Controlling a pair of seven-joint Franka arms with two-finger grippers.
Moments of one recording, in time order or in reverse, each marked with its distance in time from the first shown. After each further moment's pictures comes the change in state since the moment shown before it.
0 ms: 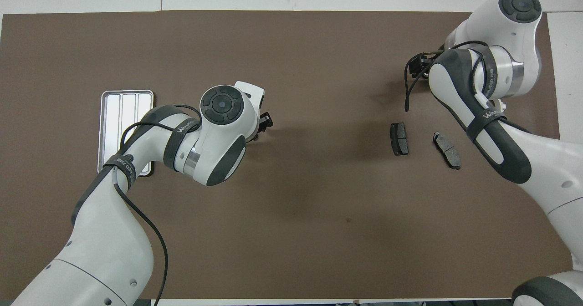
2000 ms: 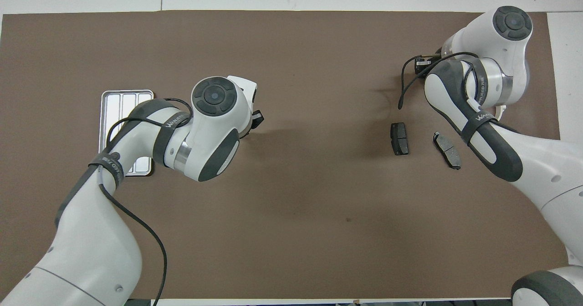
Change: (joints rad) left arm 0.040 -0.059 0.025 0.037 0.005 -0.125 0.054; right arm -0.011 0.023 -0.010 -0.067 -0.002 0.161 0.059
